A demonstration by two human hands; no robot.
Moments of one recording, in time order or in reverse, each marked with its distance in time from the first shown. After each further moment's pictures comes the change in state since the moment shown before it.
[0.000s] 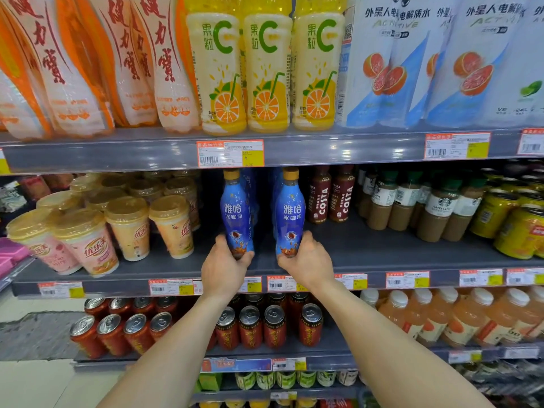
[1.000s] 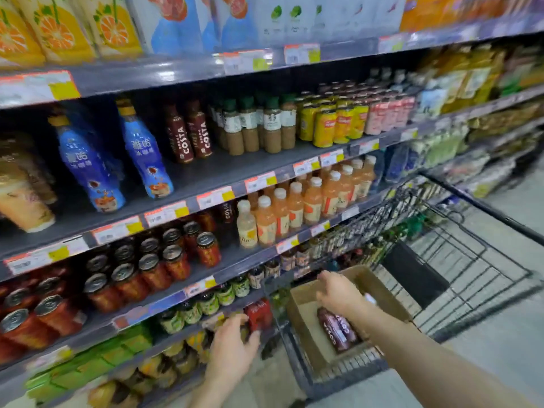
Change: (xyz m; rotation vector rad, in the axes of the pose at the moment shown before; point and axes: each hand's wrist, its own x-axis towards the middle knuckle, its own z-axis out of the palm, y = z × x) left_hand -0.340 -0.009 0.045 0.097 -0.812 0.164; right_hand -0.325 0.218 -0.149 -0.355 -0.337 0.484
